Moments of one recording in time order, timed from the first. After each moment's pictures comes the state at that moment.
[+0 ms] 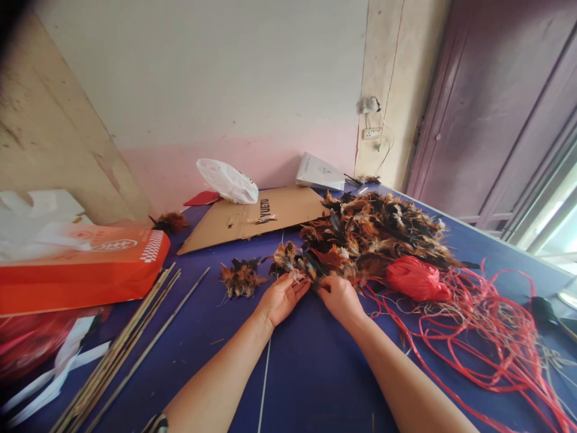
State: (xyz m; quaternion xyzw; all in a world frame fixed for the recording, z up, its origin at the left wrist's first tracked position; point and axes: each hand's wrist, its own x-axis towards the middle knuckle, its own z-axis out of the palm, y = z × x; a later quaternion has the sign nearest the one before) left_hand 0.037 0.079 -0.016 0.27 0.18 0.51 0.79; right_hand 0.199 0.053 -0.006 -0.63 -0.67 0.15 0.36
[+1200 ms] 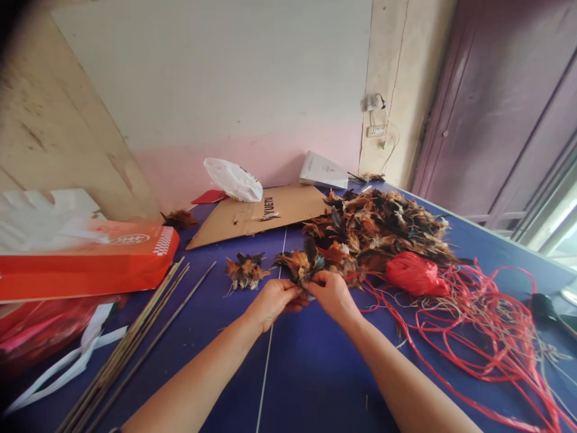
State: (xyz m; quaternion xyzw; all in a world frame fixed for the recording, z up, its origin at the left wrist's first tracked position) left_hand 0.031 0.029 0.024 0.50 0.42 0.40 0.64; right_hand 0.177 0.028 0.019 -0.57 -0.64 0.30 0.43
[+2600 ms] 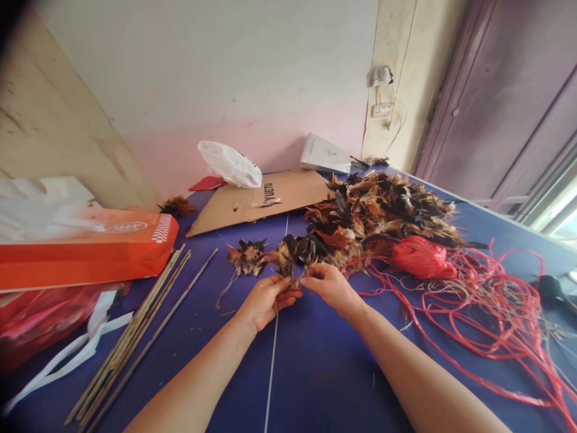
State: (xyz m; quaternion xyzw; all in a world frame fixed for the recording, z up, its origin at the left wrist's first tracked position) left_hand 0.005 0.019 0.004 0.36 0.41 0.44 0.71; right_hand 0.163 0.016 0.015 -0.45 -0.60 0.49 0.45
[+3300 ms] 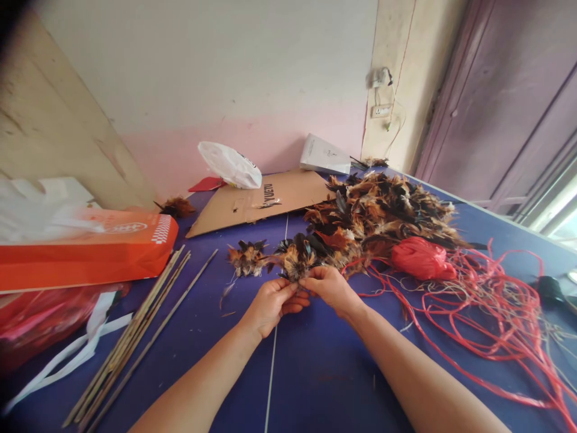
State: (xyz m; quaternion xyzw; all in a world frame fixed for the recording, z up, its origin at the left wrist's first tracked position) left_hand 0.013 0.007 0.009 0.43 0.40 0.41 0.69; right_hand 0.161 0.018 0.010 -0.44 -0.53 0.56 0.46
